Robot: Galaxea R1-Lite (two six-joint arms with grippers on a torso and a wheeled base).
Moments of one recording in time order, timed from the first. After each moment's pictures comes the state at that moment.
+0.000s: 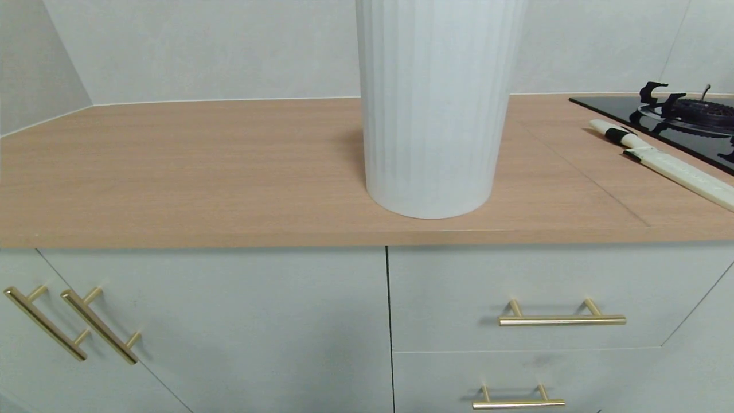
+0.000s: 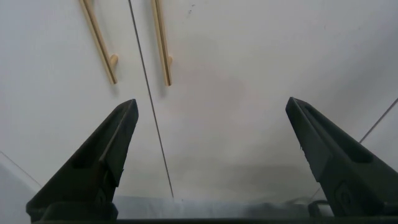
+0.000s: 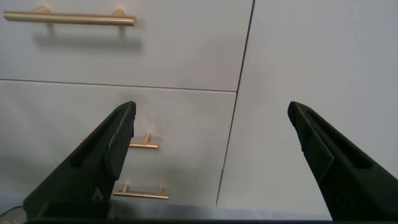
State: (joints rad) left arm 0.00 0.00 0.00 0.00 0.04 -0.01; right arm 0.00 0.00 0.00 0.00 0.05 -0.04
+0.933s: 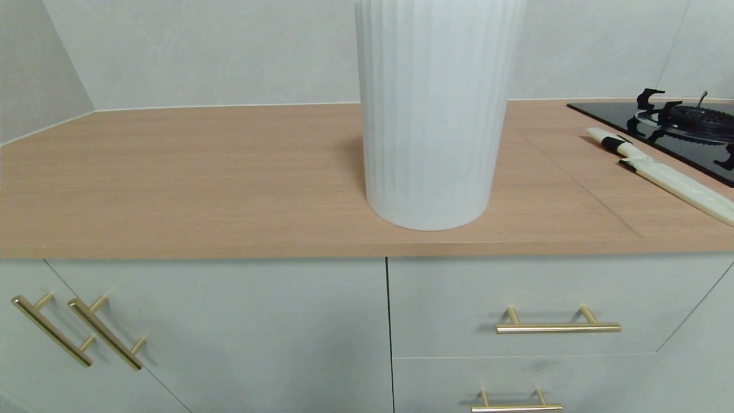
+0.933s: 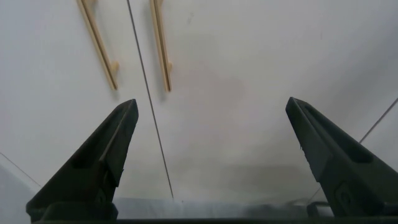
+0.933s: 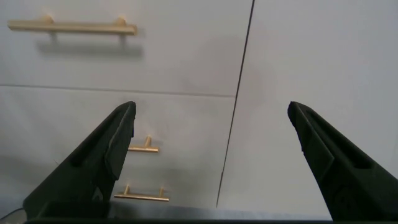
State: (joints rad) left arm 0.00 0.00 0.00 0.00 0.04 -0.01; right arm 0.00 0.00 0.00 0.00 0.05 -0.04
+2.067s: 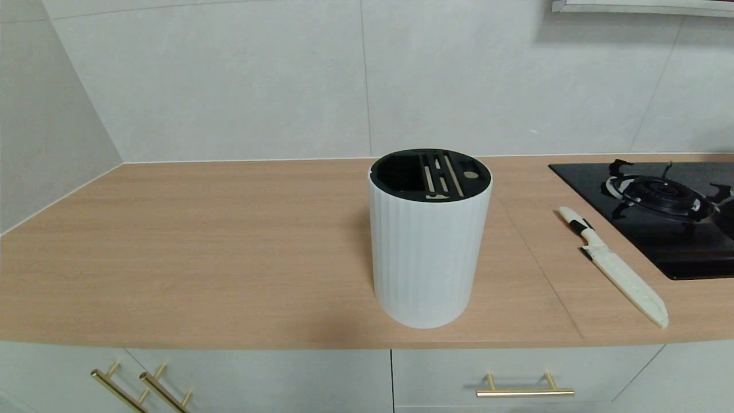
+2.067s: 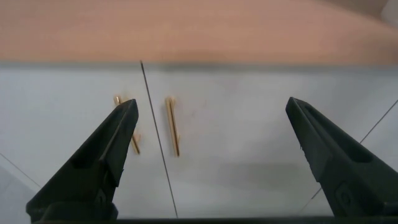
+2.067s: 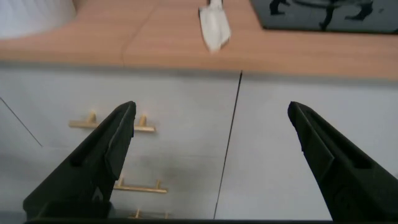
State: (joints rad) left arm 0.00 0.00 0.00 0.00 0.04 -0.01; right arm 0.00 0.00 0.00 0.00 0.05 -0.04
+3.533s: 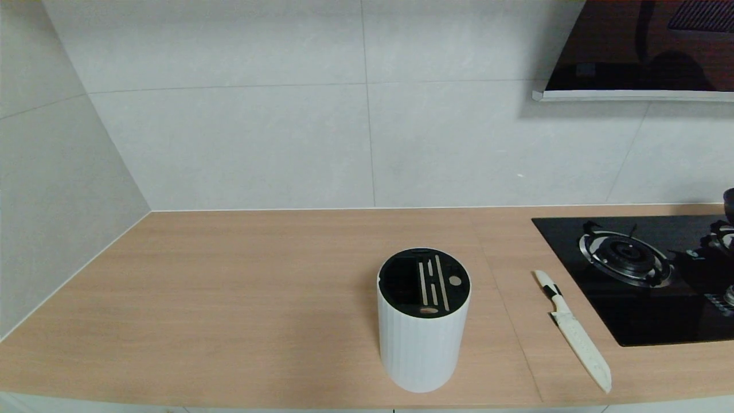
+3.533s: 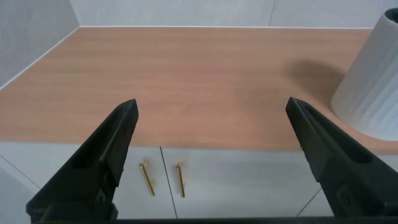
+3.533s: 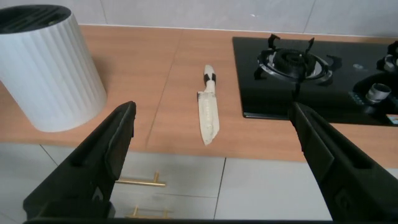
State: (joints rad) left arm 0.00 0.00 0.00 0.00 0.04 -0.01; right arm 0.00 0.00 0.00 0.00 0.05 -0.04
